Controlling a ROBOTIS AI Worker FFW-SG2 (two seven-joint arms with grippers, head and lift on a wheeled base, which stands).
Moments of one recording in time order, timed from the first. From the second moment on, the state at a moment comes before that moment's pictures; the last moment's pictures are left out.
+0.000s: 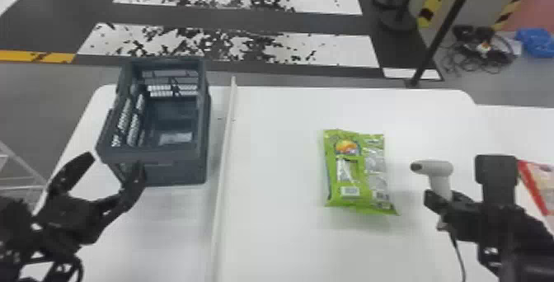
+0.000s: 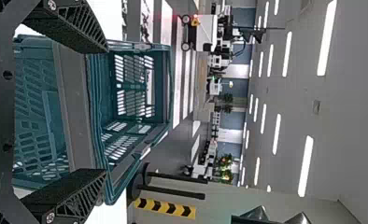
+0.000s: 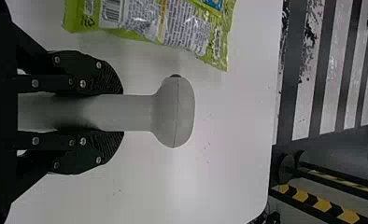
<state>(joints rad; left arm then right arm) 0.52 0.09 0.25 -1.83 0.22 -0.12 -0.43 0.34 -0.05 -0.26 -2.06 0.20 0.94 0.30</state>
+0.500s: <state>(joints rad) 0.52 0.10 0.25 -1.82 0.23 -0.11 -0.43 0.19 -0.11 -0.30 -1.75 0.22 0.74 0.29</state>
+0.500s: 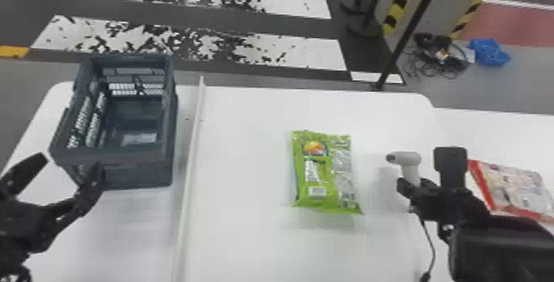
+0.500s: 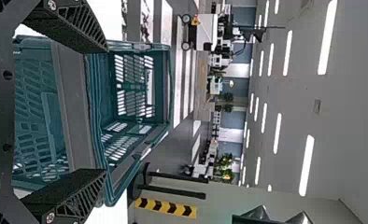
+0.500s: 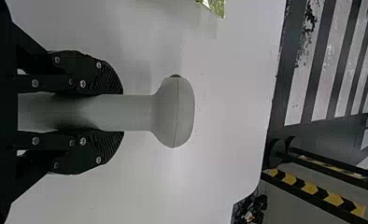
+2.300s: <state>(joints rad) 0.51 0.10 0.25 -1.81 0.23 -0.11 -0.43 0.34 -0.08 -0.35 -2.02 -0.14 0.89 0.45</state>
